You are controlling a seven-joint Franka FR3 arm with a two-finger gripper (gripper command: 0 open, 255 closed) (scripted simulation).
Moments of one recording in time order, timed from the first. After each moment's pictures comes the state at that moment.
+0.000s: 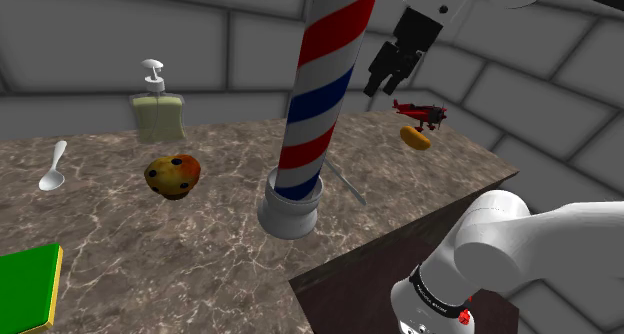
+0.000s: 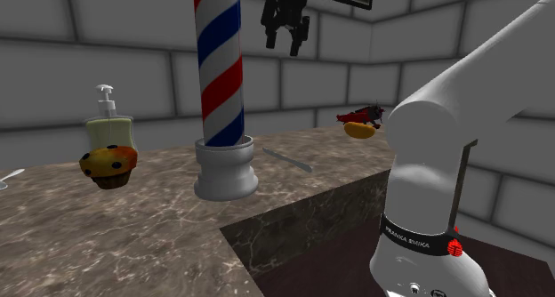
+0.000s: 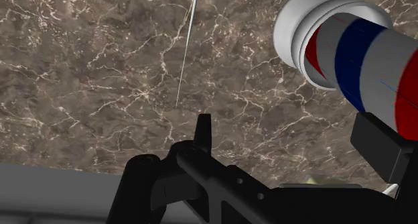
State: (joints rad) arm -0.02 -0.79 -0.02 -2.27 0.09 1.62 0.00
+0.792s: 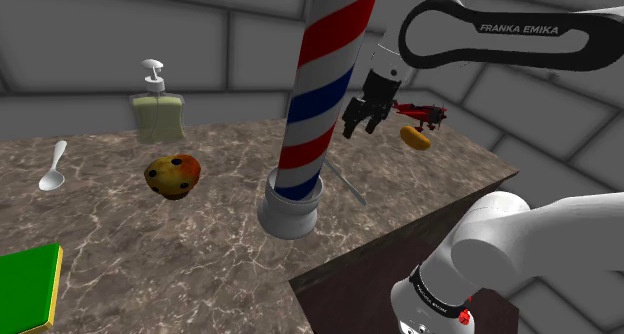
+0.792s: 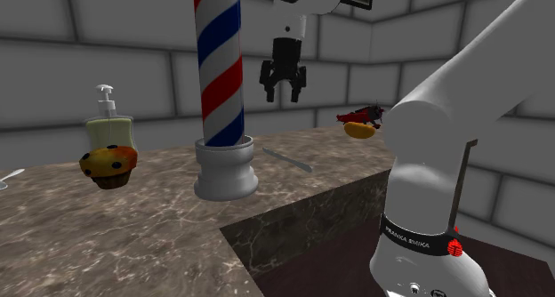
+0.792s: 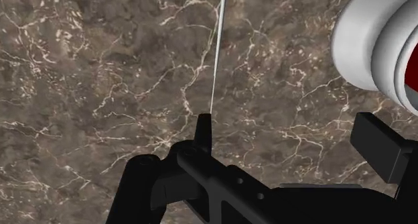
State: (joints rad) arm -0.08 -0.69 -0.02 -2.51 0.05 1.86 0.07
